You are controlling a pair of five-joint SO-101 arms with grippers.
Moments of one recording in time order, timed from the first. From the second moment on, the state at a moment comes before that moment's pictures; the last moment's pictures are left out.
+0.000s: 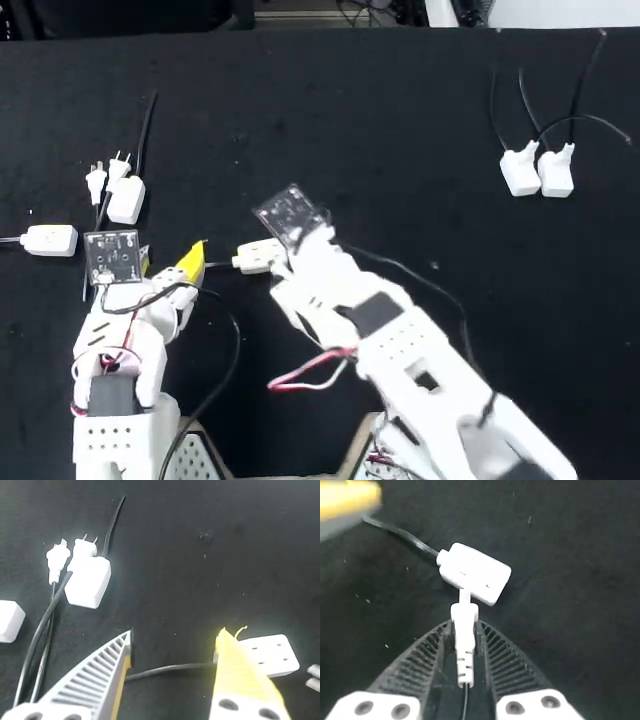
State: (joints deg) left arm -7.7 -101.0 92.2 44.1 0.7; right arm -34.3 -39.2 63.8 38.5 3.6
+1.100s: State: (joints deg) left arm -3.4 -20.2 59.2 28.2 3.3; right arm -30.4 -19.3 54.9 36.8 3.6
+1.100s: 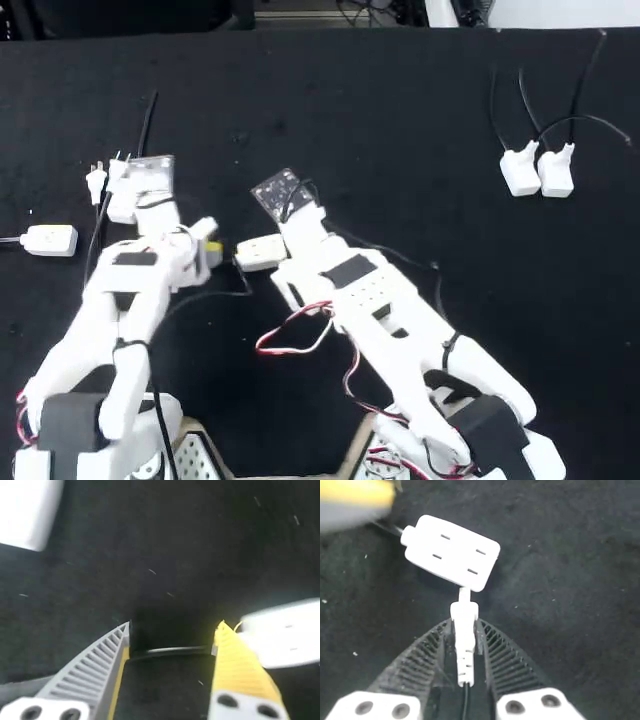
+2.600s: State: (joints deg) left arm 12.5 -2.9 37.4 44.0 3.6; right arm -9.6 -19.2 53.0 36.8 3.6
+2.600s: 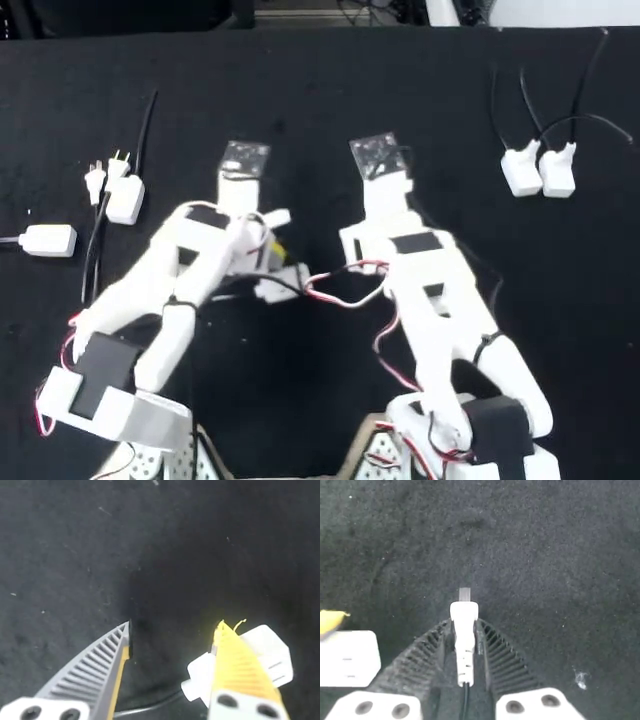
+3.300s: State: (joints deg) left arm 7.2 -16.7 50.4 45.5 -1.2; right arm -9.6 -19.2 53.0 36.8 4.0
